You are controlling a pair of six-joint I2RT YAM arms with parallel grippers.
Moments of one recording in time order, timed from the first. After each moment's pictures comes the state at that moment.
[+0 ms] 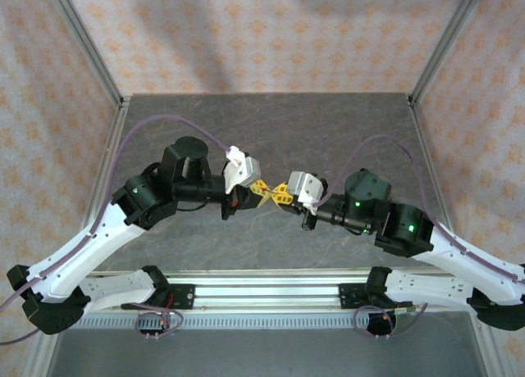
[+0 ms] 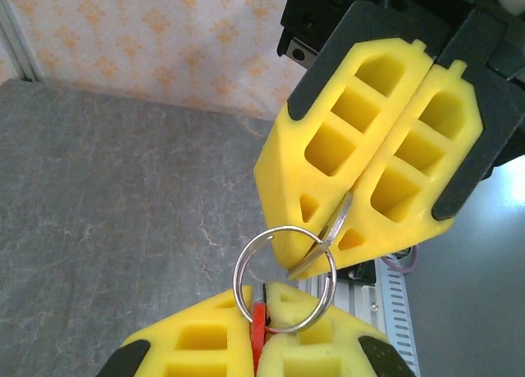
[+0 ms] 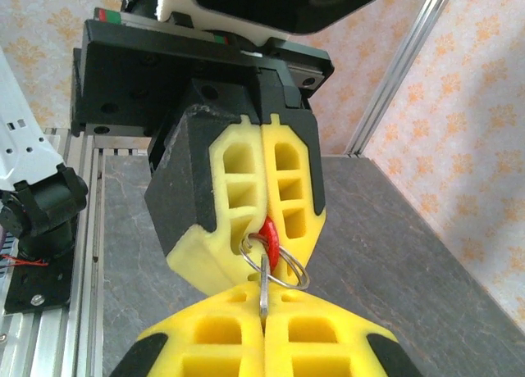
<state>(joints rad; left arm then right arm) -0.76 1.07 1.28 -0.63 0.57 0.13 1.10 0.86 1.10 -0.44 -0.08 -0.32</state>
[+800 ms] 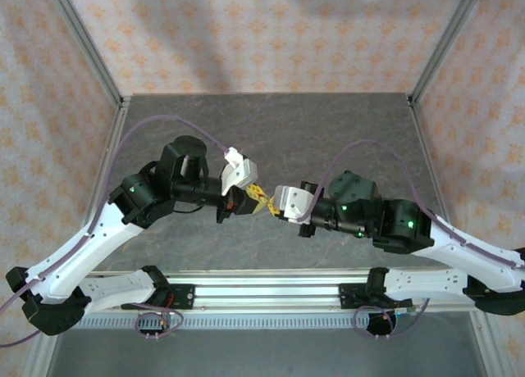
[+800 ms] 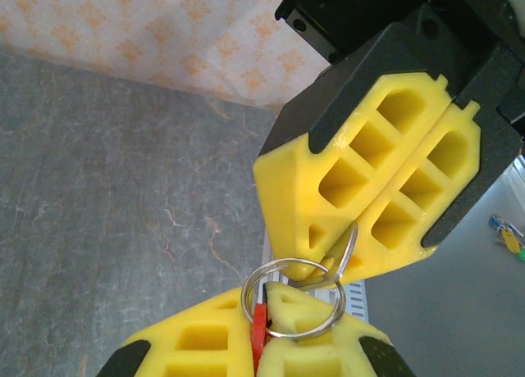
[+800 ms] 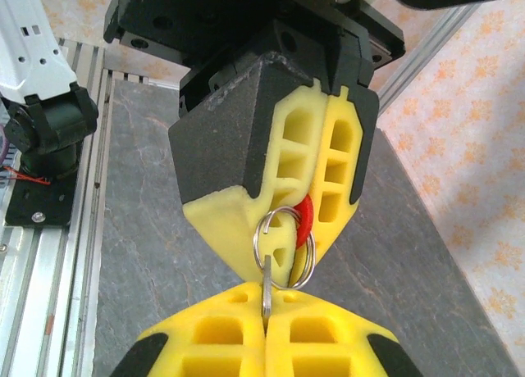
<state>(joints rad) -0.74 1.07 1.29 -0.71 0.66 0.10 1.23 0.95 1.24 -0.66 0.05 -0.45</state>
